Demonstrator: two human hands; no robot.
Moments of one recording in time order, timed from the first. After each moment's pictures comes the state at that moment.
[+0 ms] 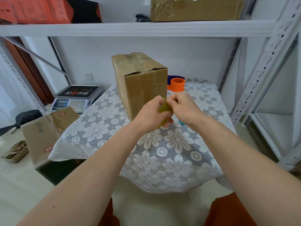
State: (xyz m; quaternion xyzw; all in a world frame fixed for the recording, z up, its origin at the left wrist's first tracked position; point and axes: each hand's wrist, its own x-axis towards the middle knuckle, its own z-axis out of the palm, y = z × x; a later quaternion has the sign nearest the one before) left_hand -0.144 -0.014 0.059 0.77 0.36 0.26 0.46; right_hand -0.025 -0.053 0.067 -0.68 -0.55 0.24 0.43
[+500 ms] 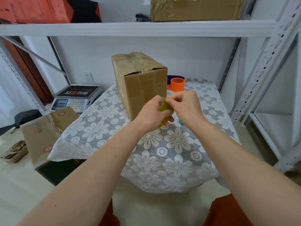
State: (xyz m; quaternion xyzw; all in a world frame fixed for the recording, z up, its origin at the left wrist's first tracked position) left_hand -0.141 -0.013 0.058 0.75 0.37 0.27 0.47; right_hand -0.026 -0.050 0.062 -0.69 -0.50 0.13 0.51
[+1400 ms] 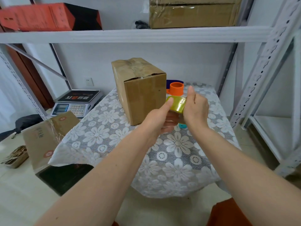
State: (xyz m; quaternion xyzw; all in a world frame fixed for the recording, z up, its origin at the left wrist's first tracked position) left_hand -0.126 -0.030 0.062 0.55 0.42 0.28 0.66; right_hand -0.016 -0.049 0.058 -0.71 -0.37 0.03 0.59
